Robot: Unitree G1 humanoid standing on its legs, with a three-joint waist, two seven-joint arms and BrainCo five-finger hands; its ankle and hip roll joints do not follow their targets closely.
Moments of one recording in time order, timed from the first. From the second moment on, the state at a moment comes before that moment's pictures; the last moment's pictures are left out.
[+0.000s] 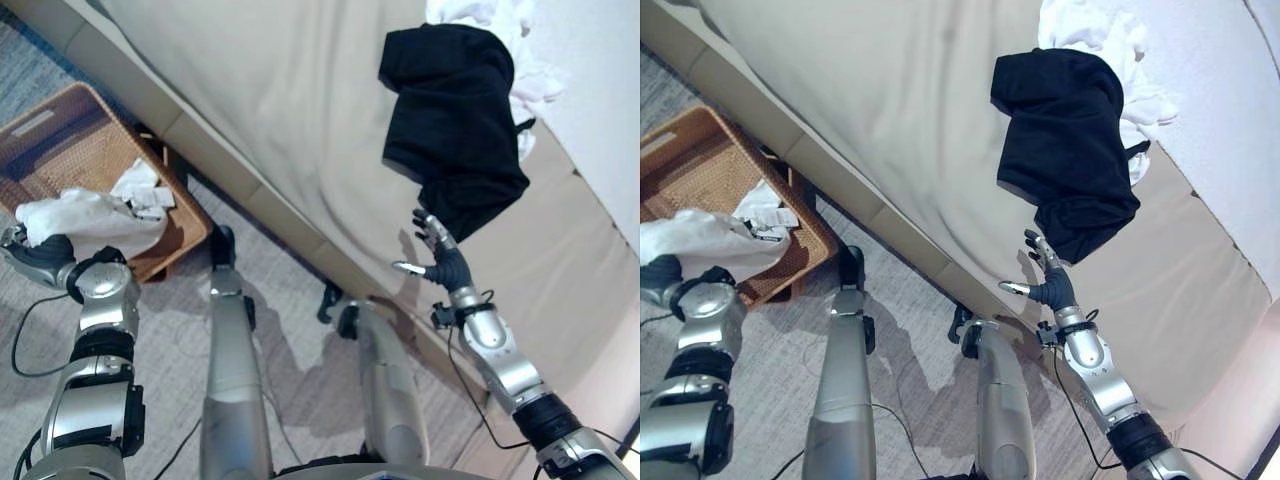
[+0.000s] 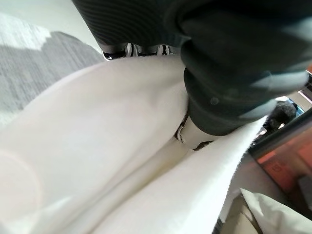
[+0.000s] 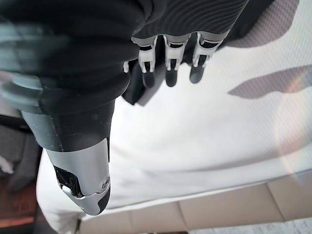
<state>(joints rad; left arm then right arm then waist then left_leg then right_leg) -0.55 0.61 0.15 0.83 -0.33 -0.25 0.91 -0.15 -0.49 0.33 0.16 0.27 -0.31 -0.16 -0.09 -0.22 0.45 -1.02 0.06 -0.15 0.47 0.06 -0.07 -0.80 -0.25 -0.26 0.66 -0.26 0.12</state>
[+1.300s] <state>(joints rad) -0.69 0.65 0.14 1.06 -0.45 -0.17 0.66 -0.16 -0.53 0.28 0.08 0.31 -0.31 -0.10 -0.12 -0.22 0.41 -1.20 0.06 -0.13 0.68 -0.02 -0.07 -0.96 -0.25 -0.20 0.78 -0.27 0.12</state>
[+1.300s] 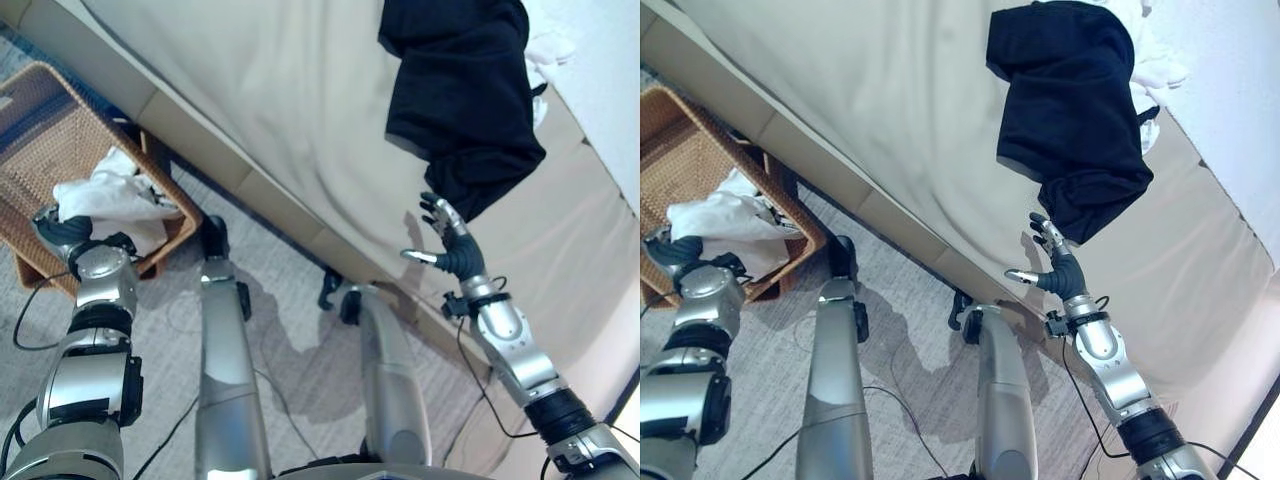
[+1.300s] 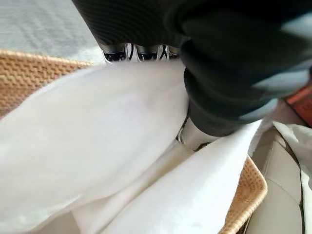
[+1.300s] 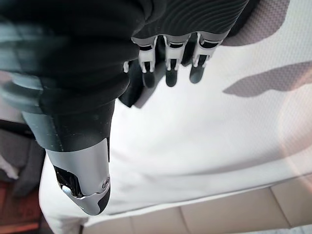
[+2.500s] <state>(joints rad) -0.13 0.42 0.00 0.38 -0.44 -0.34 0.34 0.02 -0.43 0.10 0.30 0.30 -0.26 -0.09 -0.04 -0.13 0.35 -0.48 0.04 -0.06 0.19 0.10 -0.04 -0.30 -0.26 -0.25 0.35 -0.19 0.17</state>
